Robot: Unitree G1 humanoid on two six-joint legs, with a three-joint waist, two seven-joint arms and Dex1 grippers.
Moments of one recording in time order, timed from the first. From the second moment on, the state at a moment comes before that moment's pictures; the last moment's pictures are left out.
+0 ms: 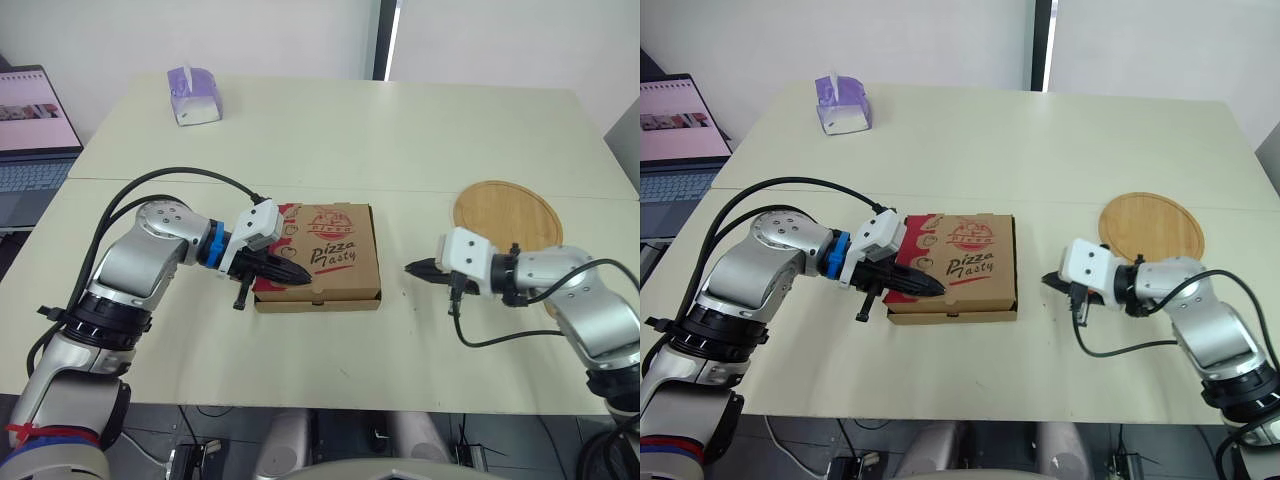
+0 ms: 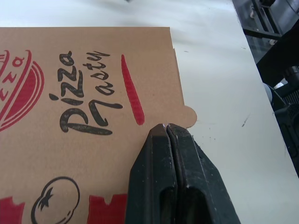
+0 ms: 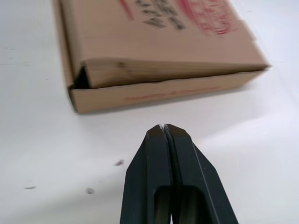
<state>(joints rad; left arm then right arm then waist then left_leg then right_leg) -0.64 0.80 -0.27 0.02 -0.35 0.50 -1.47 -0.35 -0.77 0.15 -0.36 0.19 0.44 0.97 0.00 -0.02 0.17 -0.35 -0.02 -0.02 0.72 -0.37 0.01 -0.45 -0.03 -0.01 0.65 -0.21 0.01</state>
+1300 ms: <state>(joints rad) -0.33 0.95 -0.05 -0.06 -0.31 0.41 -1.32 -0.38 -0.62 0.31 -0.39 0.18 0.46 0.94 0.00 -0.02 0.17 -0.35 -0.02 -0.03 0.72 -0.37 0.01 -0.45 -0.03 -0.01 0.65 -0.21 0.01</state>
